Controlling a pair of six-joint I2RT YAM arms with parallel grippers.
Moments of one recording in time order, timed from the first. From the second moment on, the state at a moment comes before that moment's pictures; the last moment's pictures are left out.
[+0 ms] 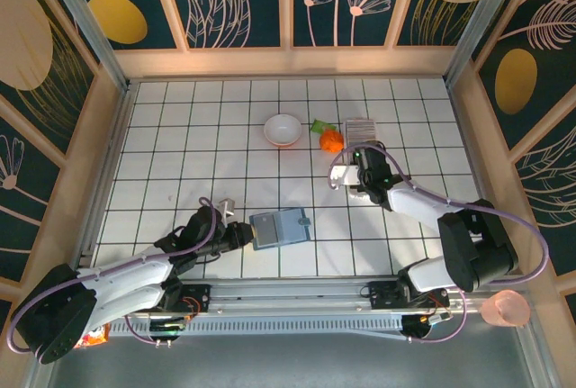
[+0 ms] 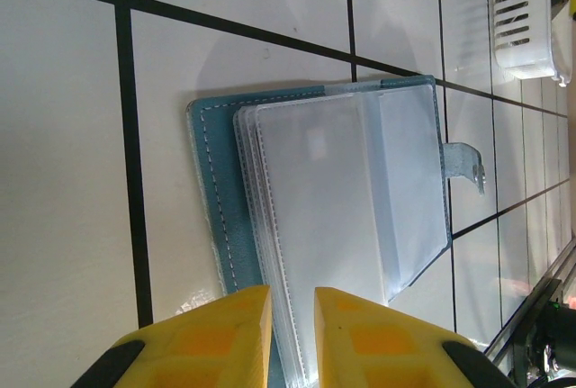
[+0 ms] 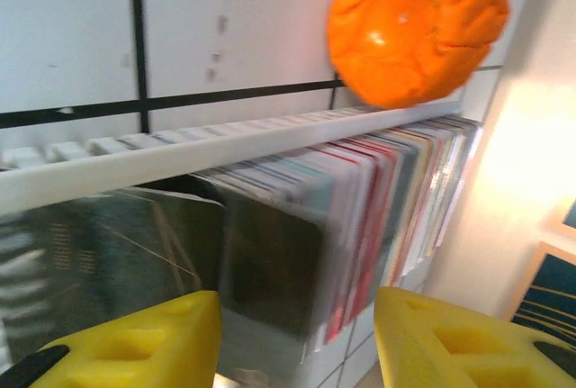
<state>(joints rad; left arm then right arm) -0.74 0.95 0.12 0.15 0.23 -0.98 0.43 1.40 0.64 0.01 0.27 -1.44</state>
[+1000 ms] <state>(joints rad) -0.74 0.95 0.12 0.15 0.23 -0.99 0.35 1.52 0.85 -0.23 0.20 -1.40</state>
